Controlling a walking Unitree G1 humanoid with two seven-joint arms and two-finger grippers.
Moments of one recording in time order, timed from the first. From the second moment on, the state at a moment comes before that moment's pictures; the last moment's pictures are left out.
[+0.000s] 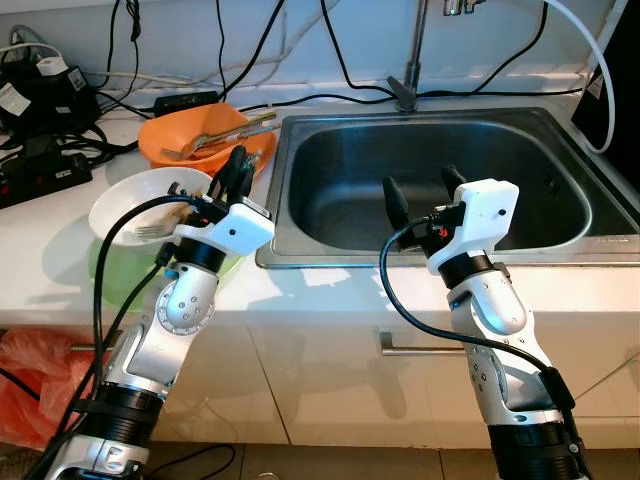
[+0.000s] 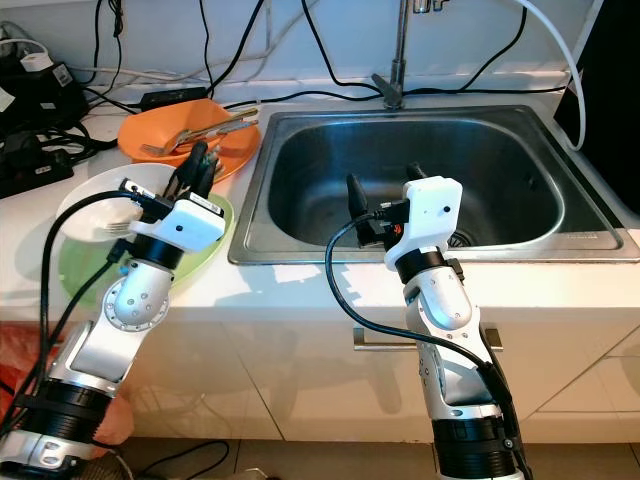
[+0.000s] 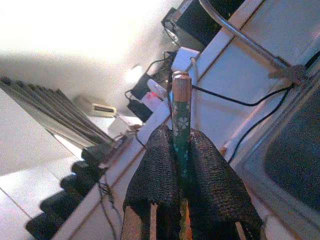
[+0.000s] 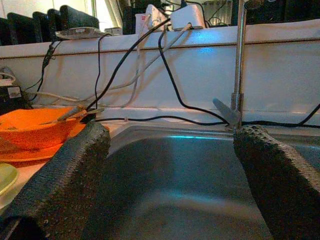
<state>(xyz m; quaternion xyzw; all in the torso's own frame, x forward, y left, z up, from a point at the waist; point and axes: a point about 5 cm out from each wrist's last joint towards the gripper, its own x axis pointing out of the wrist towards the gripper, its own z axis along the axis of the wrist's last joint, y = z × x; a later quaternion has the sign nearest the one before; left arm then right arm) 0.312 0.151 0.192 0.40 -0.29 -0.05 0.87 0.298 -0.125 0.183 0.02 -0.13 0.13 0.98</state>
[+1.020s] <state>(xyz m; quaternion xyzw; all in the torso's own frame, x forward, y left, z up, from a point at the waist) 0.311 0.110 0.271 0.25 -0.42 -0.09 0.87 0.300 -0.129 0.179 0.01 -0.13 0.13 0.98</state>
